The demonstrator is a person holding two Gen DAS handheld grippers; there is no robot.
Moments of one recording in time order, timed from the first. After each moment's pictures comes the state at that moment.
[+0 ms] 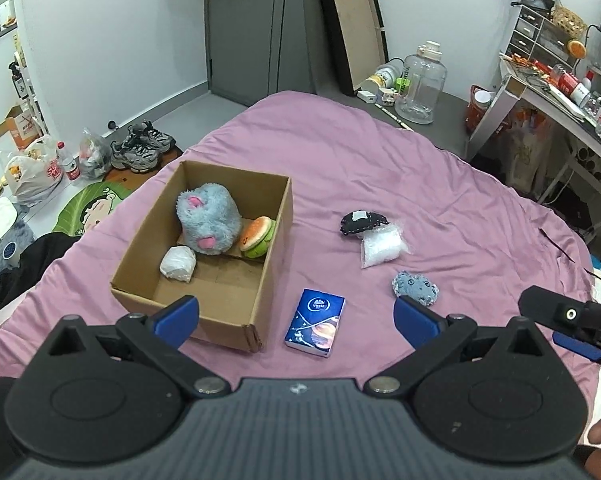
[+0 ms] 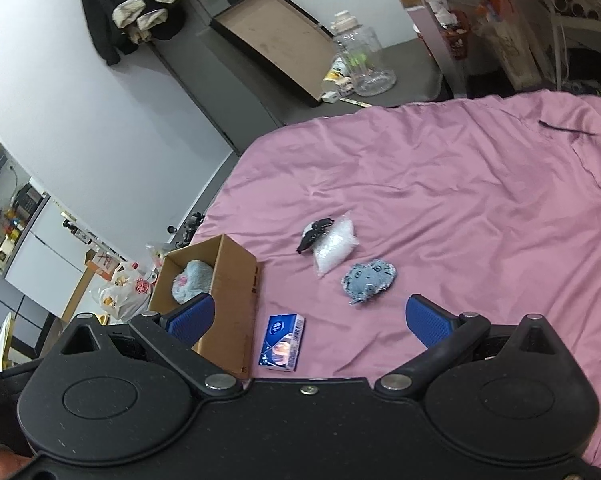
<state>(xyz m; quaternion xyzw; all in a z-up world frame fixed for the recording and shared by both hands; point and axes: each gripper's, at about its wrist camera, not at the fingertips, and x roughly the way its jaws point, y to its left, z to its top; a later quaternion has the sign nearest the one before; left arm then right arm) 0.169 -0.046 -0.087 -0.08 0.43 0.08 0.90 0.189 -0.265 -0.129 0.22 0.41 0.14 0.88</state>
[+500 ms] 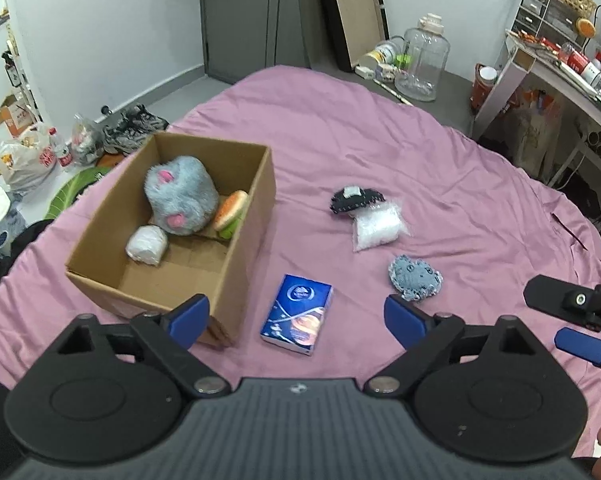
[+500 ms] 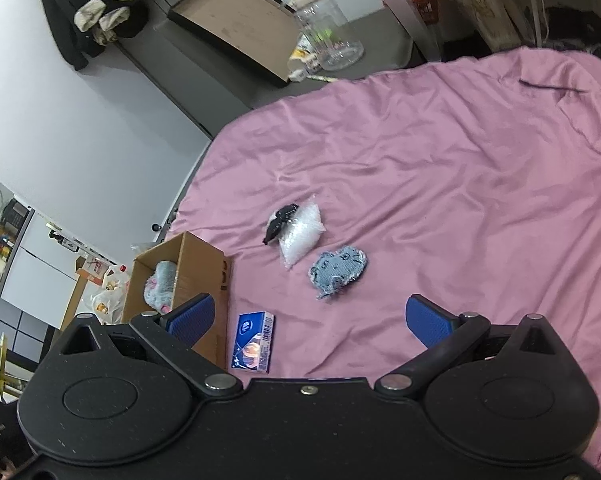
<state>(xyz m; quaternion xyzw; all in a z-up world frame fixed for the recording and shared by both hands) 0.196 -0.070 -0.132 -0.08 0.45 0.08 0.88 0.215 -0.285 -0.165 0.25 0.44 0.12 0.85</state>
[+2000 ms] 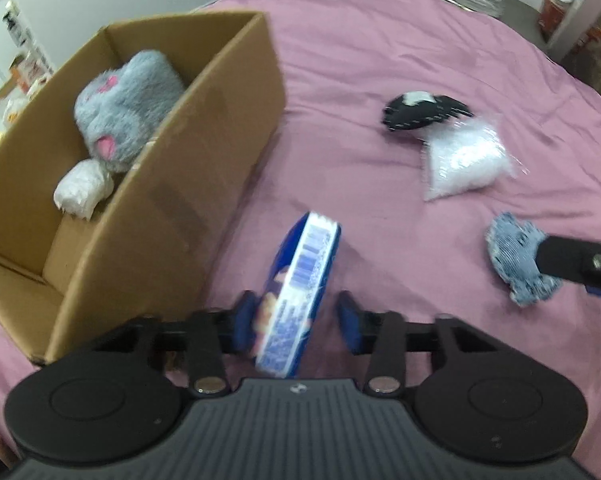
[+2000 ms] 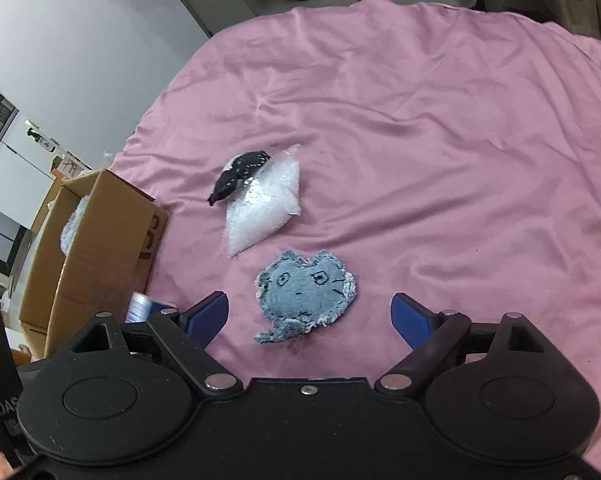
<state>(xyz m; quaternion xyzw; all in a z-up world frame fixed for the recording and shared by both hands) 0.277 -0.065 -0.260 -0.07 0.54 0.14 0.83 0.326 -0.245 -0.259 0.12 0.53 0.18 0.82</state>
